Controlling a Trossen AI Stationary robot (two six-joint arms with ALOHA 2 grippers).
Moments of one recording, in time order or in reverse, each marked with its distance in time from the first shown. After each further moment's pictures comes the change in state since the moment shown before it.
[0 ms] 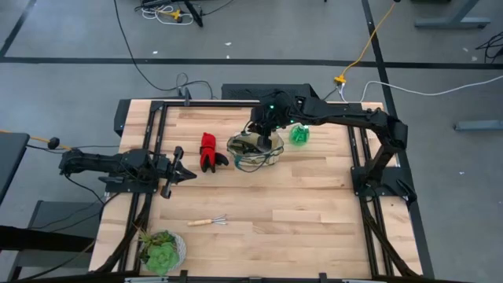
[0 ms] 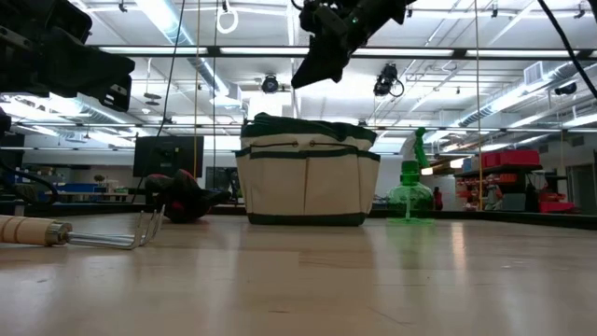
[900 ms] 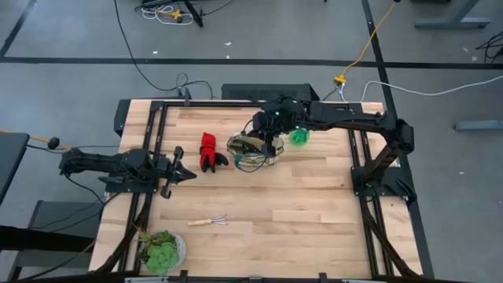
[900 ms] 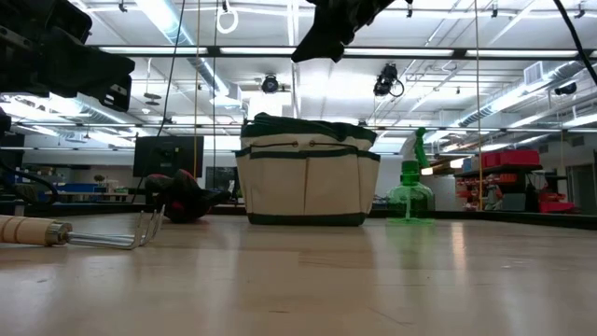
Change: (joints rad) left arm 0.000 0.000 0.000 0.000 0.000 0.000; right arm 0.074 -0.061 0.001 -0.013 0.001 -0.025
